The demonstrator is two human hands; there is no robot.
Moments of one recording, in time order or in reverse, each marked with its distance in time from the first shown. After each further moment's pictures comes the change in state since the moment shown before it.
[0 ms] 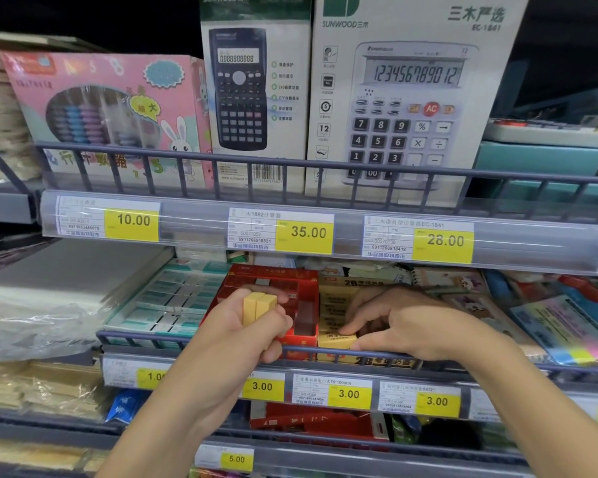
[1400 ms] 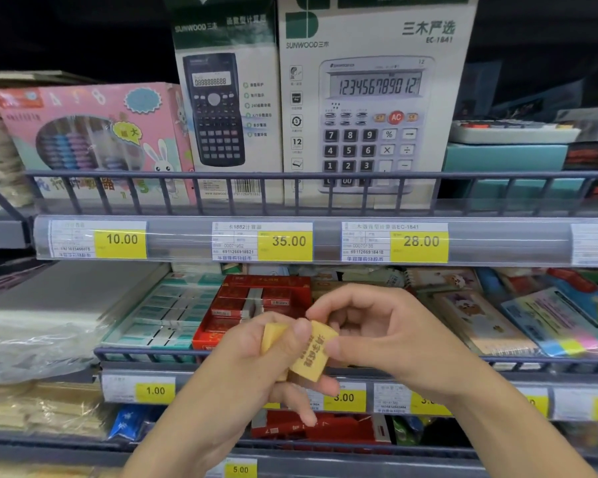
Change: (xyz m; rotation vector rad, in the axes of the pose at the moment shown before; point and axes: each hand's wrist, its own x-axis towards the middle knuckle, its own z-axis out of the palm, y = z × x) left_hand -0.022 0.009 0.019 -0.044 -0.295 -0.039; right_hand -0.035 -0.059 0.021 0.862 0.257 -0.274
